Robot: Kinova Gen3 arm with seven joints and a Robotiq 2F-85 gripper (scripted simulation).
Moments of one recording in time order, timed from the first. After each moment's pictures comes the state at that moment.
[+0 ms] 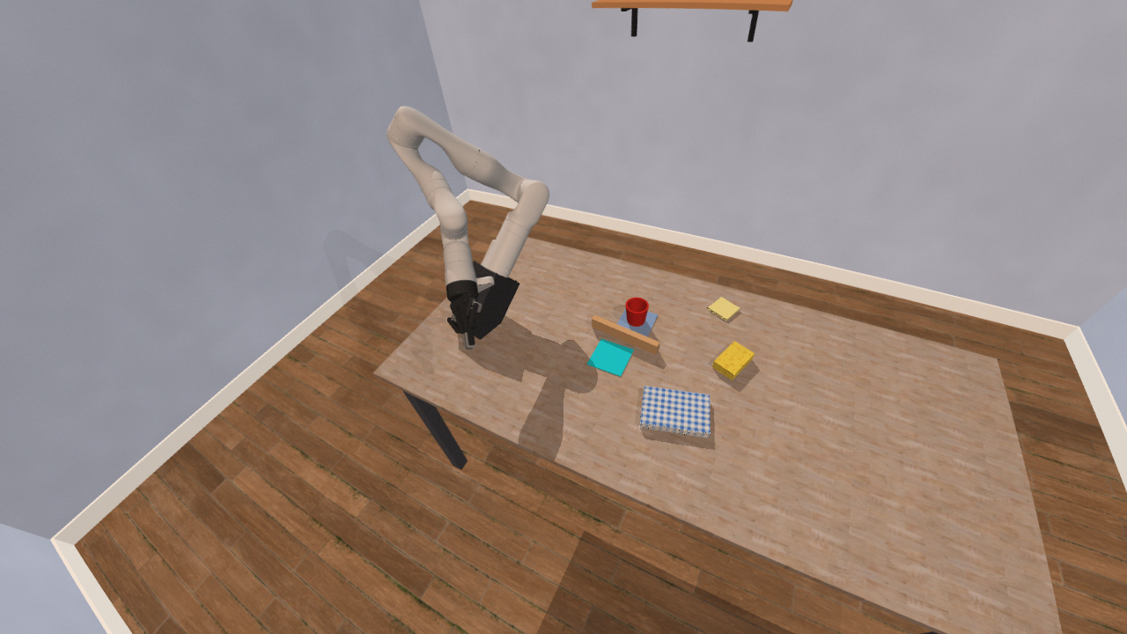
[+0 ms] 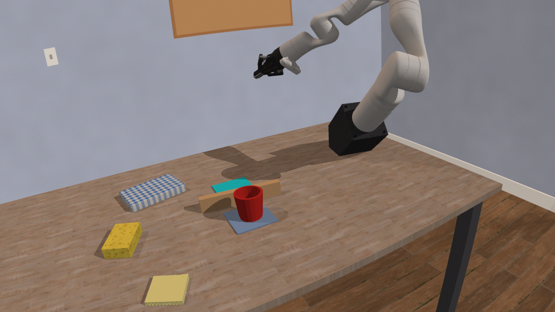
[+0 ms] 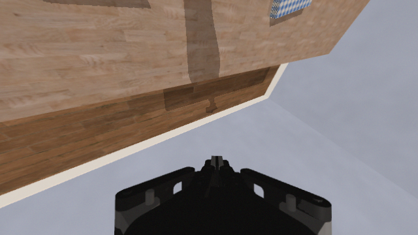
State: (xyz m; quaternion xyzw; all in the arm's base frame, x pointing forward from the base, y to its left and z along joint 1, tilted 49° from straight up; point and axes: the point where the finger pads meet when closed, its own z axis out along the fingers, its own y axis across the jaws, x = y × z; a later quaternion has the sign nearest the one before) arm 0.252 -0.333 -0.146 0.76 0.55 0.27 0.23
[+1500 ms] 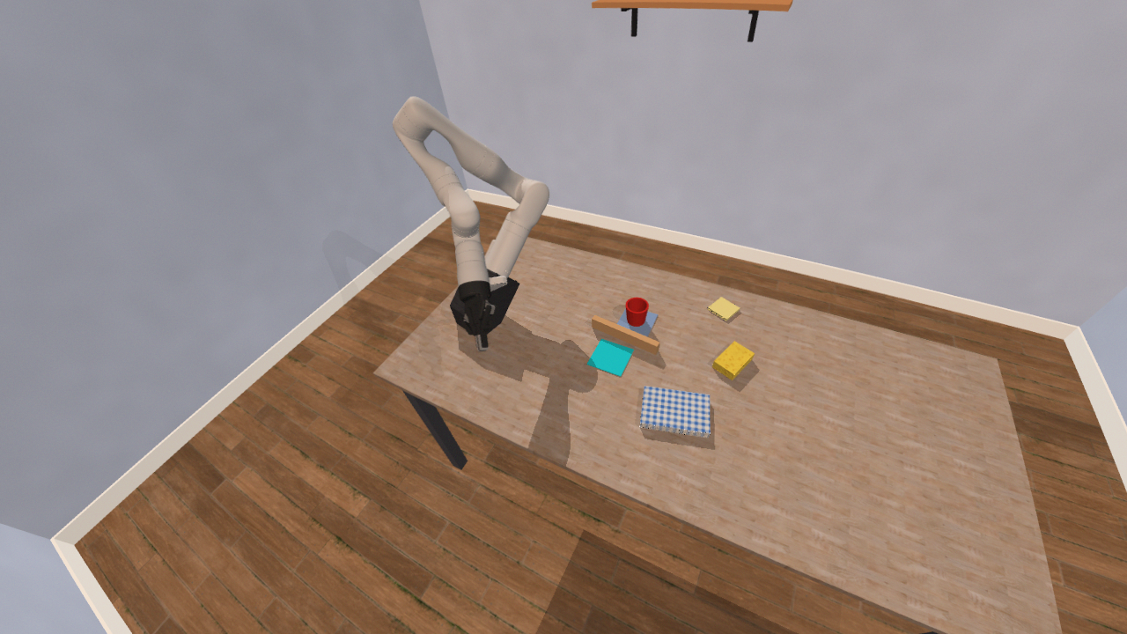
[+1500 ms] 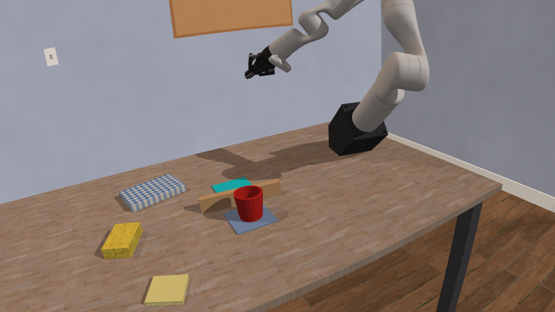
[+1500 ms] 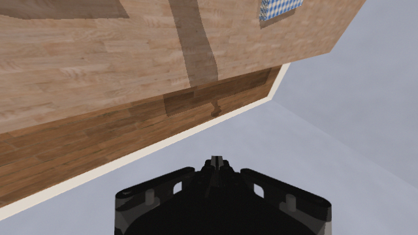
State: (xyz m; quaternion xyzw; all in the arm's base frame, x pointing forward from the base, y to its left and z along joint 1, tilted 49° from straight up) arm 0.287 -0.333 -0.133 0.77 0.54 0.28 0.21
